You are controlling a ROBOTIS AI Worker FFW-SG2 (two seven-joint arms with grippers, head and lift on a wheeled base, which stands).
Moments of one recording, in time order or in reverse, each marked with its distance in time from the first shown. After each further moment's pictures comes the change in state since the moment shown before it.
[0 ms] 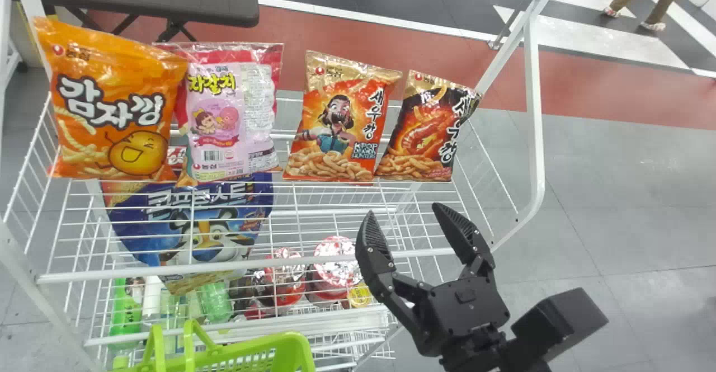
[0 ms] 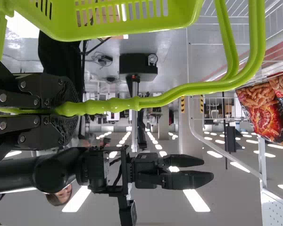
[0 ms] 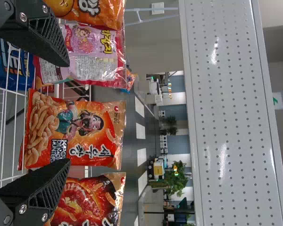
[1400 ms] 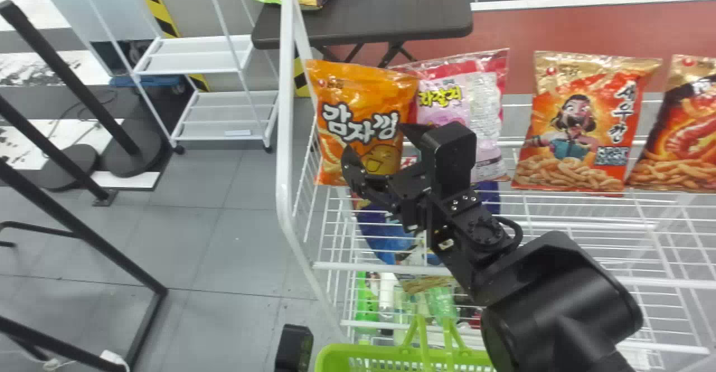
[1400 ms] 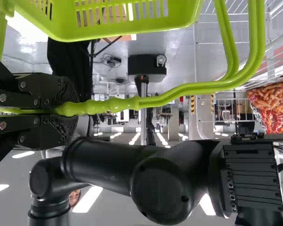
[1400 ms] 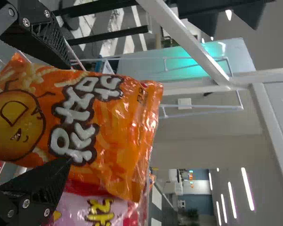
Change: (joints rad) left arm -0.060 0.018 -0.051 0.053 -0.017 0.000 -0.007; right arm -0.991 0.149 0.551 0.825 0.060 0.248 -0.025
